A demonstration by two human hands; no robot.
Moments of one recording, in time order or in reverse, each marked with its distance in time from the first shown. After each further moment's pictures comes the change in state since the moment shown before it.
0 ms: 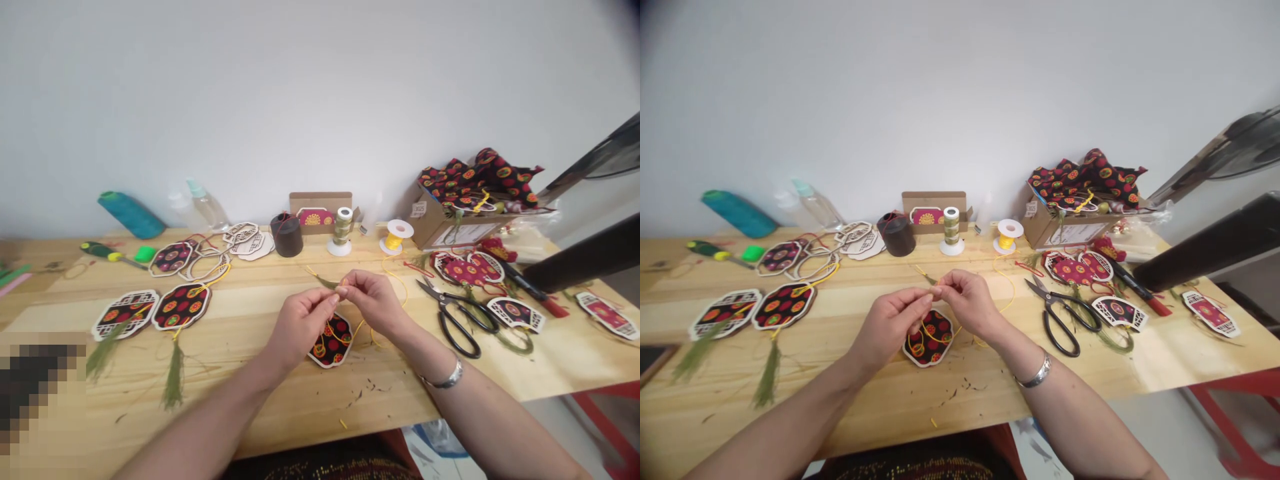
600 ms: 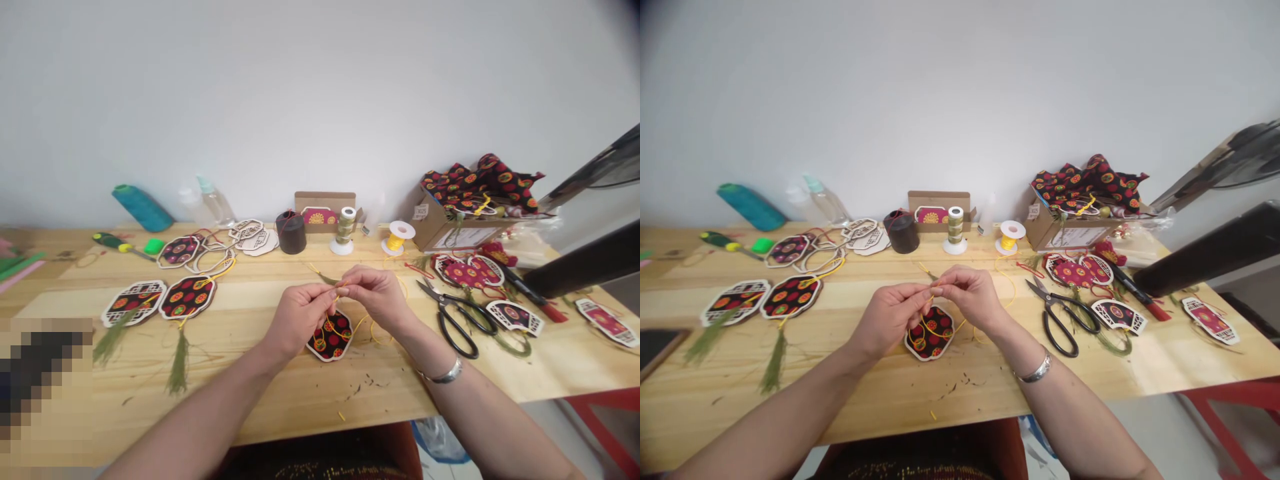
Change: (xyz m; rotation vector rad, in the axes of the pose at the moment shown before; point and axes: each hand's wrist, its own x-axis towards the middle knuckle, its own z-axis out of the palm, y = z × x) left_hand 0.002 -0.002 -0.003 -0.083 0.011 -0.049; right_hand 0.001 -0.004 -0.004 0.149 -0.035 -0.162
